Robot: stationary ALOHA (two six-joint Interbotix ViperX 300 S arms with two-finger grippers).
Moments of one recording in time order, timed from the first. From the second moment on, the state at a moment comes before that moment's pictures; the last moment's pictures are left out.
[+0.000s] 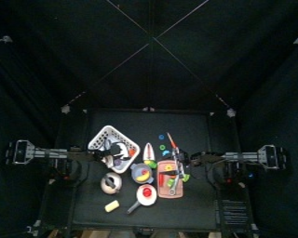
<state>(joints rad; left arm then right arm) 0.15 -0.38 0.98 0.80 0.26 -0.62 -0.25 -0.50 0.98 -0.69 -0.63 0.65</state>
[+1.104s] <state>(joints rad) 0.22 -0.08 0.94 0.85 0.12 -0.58 -0.27 -0.58 1.07 -0.67 -0.67 0.65</state>
